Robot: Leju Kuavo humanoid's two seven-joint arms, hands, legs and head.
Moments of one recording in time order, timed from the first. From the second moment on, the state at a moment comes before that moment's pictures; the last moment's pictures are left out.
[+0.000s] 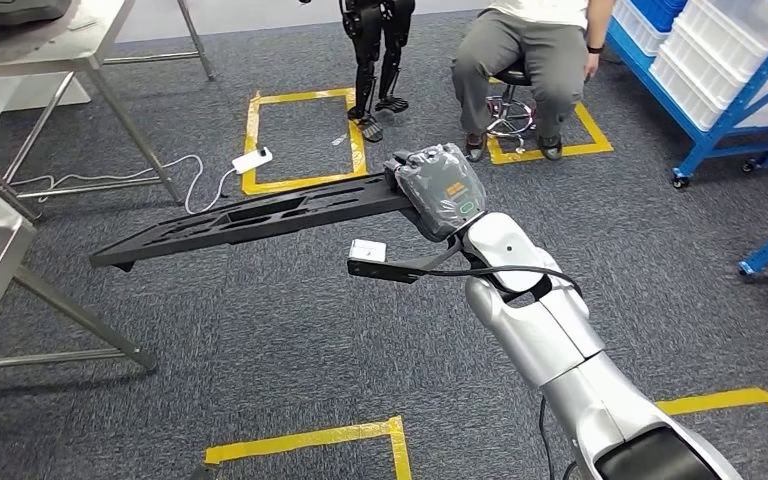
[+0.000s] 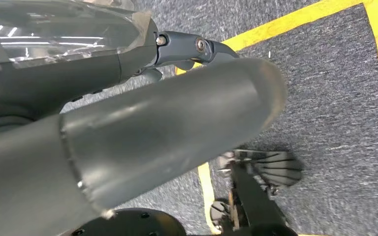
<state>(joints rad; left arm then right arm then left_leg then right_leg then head) -0.05 -0.05 0.16 -0.18 -0.25 0.08 0.06 -0.79 0.02 0.63 -1.09 1.25 -0.36 -0.17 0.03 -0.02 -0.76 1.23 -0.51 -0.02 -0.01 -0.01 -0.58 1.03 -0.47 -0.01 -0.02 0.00</state>
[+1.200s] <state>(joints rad) -0.05 -0.05 0.16 -0.18 -0.25 0.07 0.07 -0.83 0.03 0.64 -1.08 1.25 -0.34 -0.19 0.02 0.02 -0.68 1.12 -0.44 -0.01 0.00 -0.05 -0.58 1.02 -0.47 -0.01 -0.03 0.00</state>
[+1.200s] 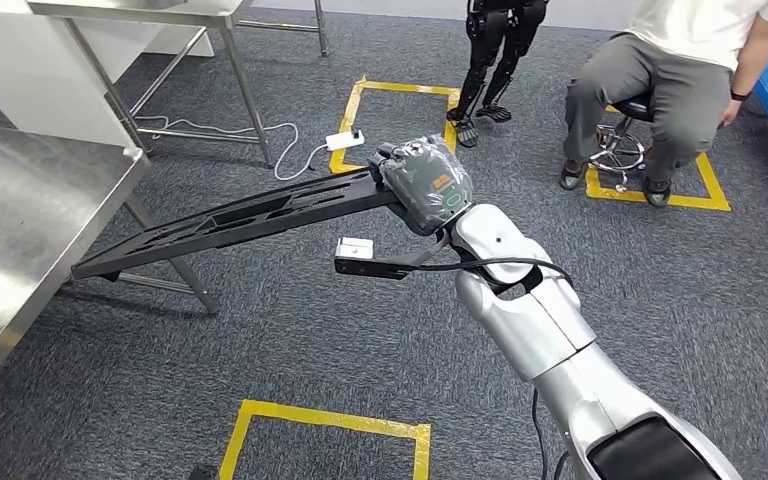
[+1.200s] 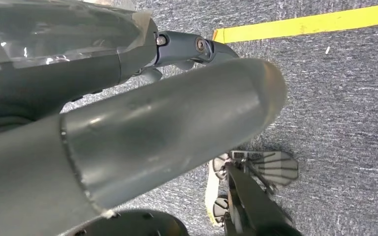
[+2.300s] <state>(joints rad) -0.05 -0.04 0.16 -0.18 -0.29 0.07 0.08 -0.87 0.01 0.60 -1.03 1.30 -0.36 -0.22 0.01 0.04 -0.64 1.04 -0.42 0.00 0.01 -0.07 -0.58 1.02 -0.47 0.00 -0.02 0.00</state>
